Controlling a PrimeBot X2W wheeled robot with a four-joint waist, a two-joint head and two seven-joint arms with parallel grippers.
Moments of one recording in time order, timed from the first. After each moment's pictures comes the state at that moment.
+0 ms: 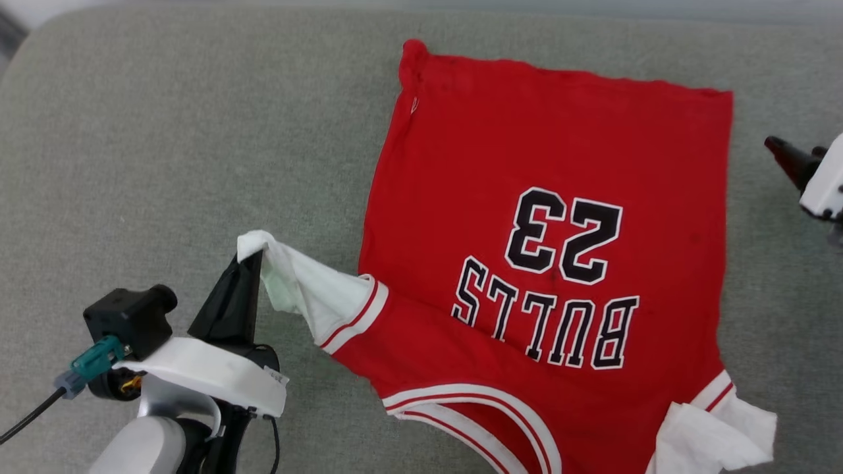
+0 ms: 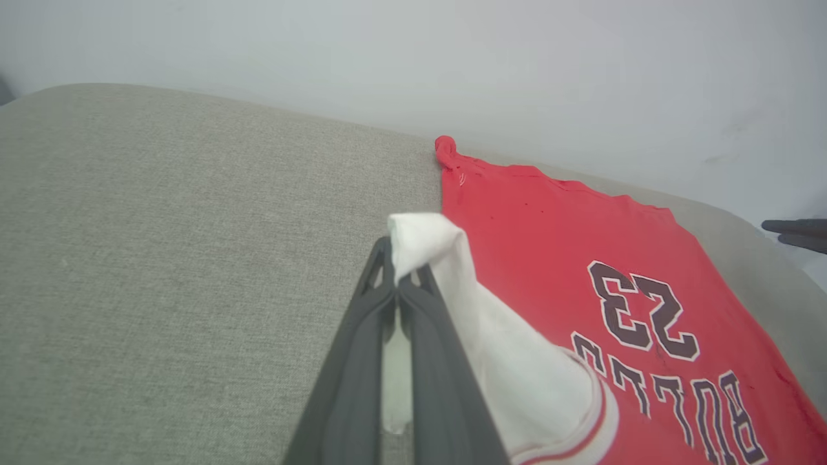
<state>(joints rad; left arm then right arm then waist) -0.16 0.50 -0.40 -0.20 -0.77 0.25 -0.08 -0.74 -0.28 -0.21 0.54 0.37 0.13 0.67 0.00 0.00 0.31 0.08</state>
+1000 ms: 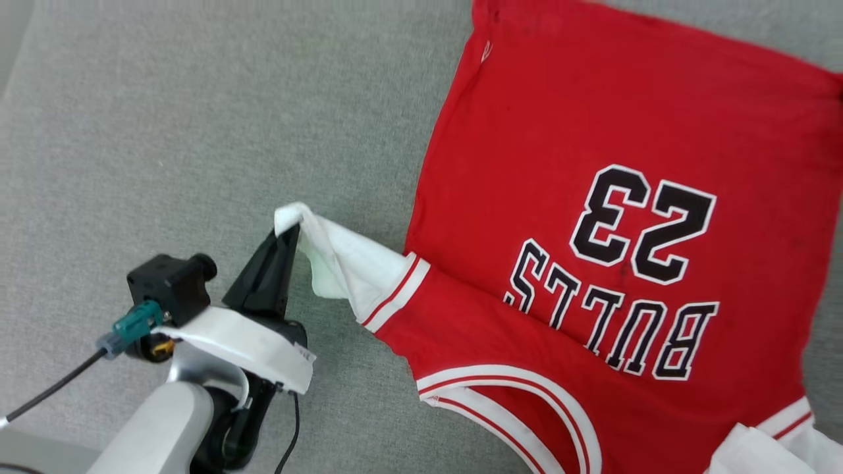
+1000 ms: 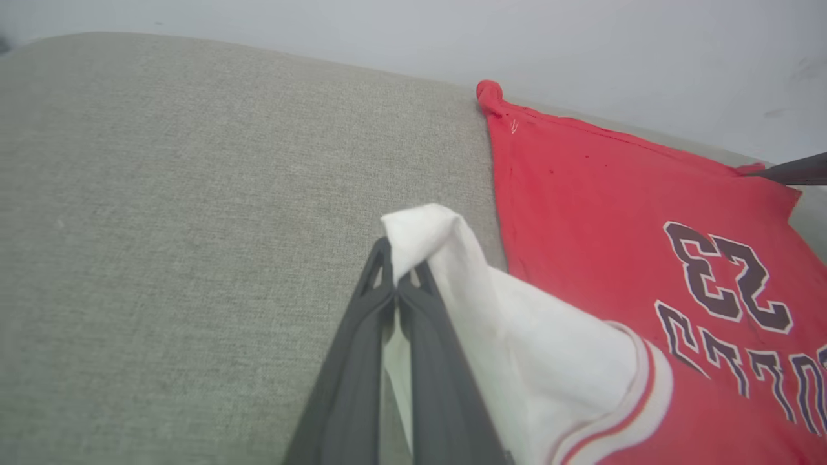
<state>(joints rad) -0.30 0.47 -0.47 -0.09 -0.74 0.17 -0.09 -1.07 -0.31 -0.32 0.84 0.09 0.13 0.78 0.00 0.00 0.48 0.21</state>
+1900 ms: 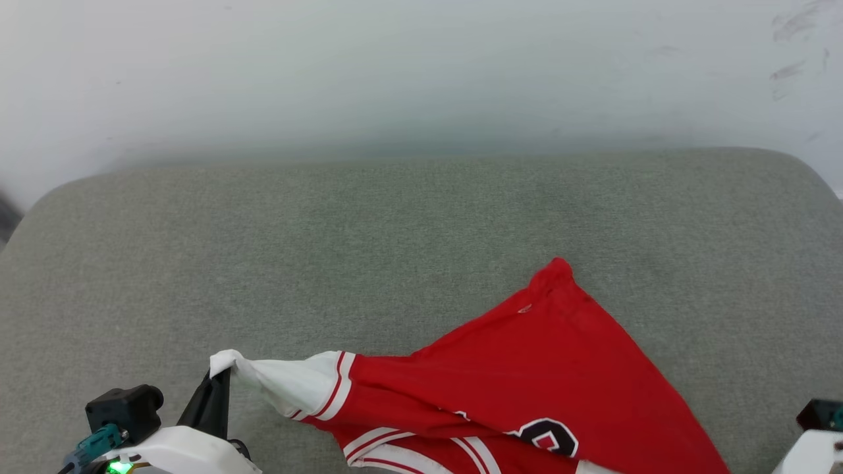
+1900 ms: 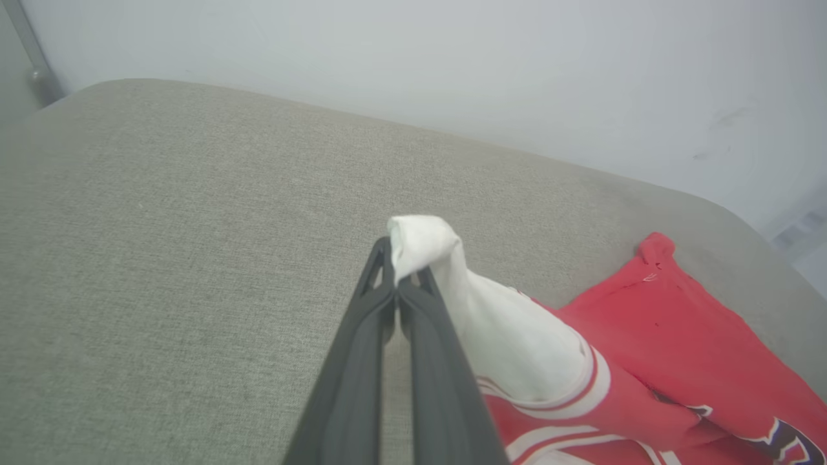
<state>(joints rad) 0.06 0.53 -0.39 -0.11 -0.82 0.33 -0.10 0.04 -0.32 -0.16 0.15 0.38 0.13 1.03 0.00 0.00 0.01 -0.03</state>
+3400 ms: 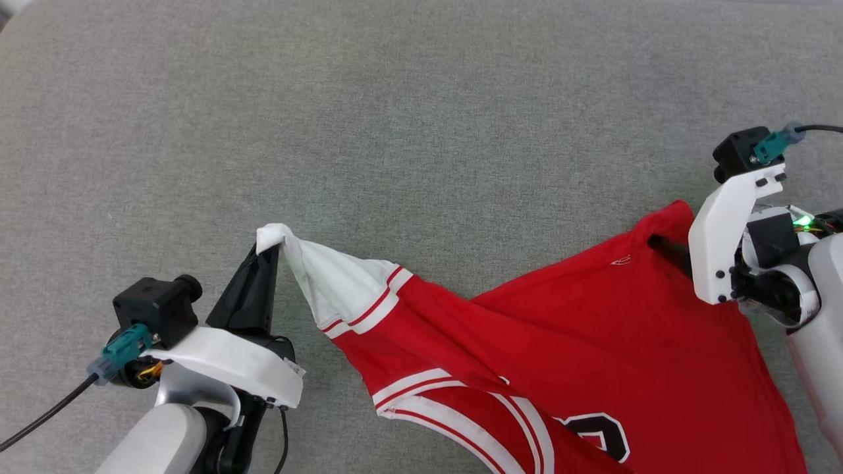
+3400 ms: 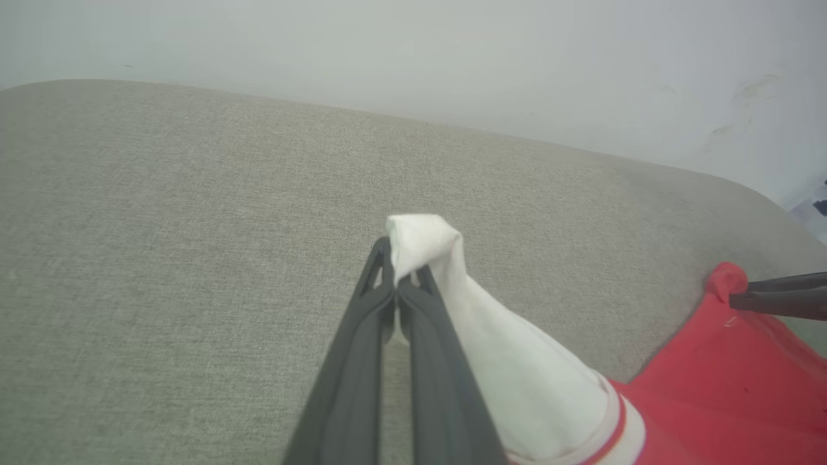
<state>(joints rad) -0.23 0.50 -0.46 -0.15 -0.73 0.26 -0.09 -0.64 -0.39 0.30 0.43 0.51 0.13 0.80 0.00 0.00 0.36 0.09</state>
